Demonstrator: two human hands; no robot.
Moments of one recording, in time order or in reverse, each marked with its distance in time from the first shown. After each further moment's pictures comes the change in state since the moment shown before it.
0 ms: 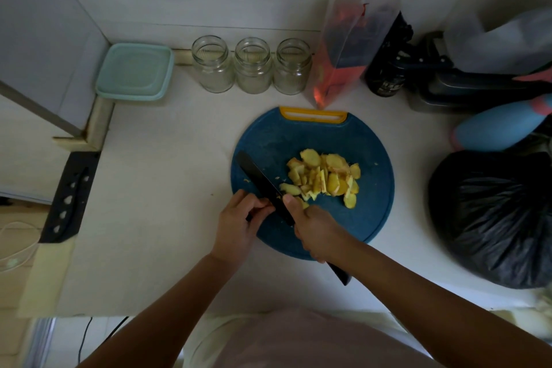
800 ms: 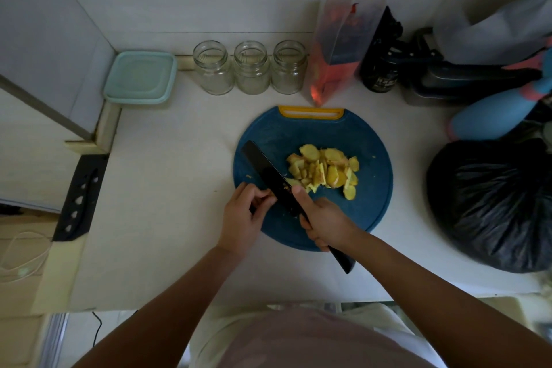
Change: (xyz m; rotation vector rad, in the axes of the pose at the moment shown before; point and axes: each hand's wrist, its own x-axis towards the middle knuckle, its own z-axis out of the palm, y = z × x) left_hand 0.000 0.001 0.001 0.008 -0.011 0.006; right_hand -0.015 -0.002 -0.008 0.204 -0.034 0.024
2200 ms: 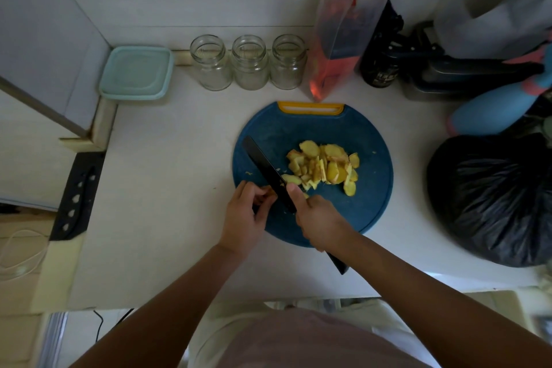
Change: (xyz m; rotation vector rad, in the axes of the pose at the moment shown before) left_hand -0.002 -0.002 0.003 0.042 0.007 0.039; right_hand 0.006 0.004 0.014 -0.128 0.115 -0.037
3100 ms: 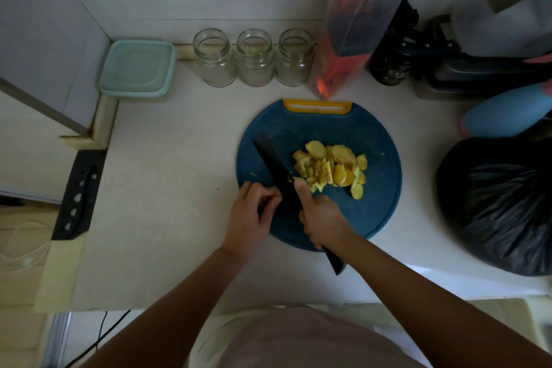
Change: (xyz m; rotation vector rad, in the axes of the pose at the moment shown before) left_hand 0.001 0.001 -0.001 -0.021 -0.043 -0.032; right_hand 0.012 -0.004 0.000 0.025 0.028 0.080
